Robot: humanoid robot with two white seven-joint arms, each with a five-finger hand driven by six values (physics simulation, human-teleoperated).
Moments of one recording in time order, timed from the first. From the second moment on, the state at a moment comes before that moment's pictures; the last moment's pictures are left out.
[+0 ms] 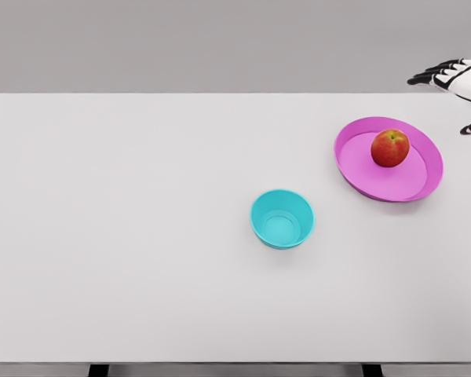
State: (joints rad) left arm 0.01 0.00 0.02 -0.08 -0.09 0.00 0.06; right arm -0.63 -0.88 0.26 -1.30 0.41 -0.61 0.58
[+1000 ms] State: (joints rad) left arm 0.01 0.00 0.02 -0.08 -0.09 0.00 0.06; right arm -0.87 -0.69 0.63 -0.85 0.43 -0.61 0.61
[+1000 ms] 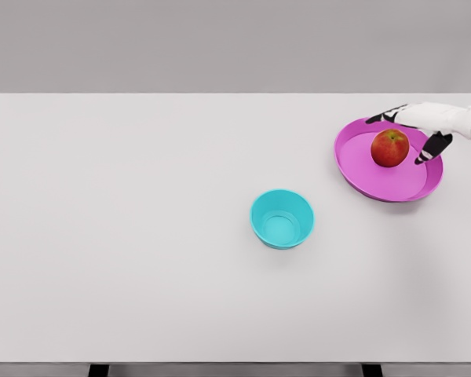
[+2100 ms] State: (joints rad) left arm 0.01 0.00 0.02 -0.08 -0.09 0.00 0.06; right arm -0.90 -0.65 0.69 -0.78 0.45 -0.61 0.61
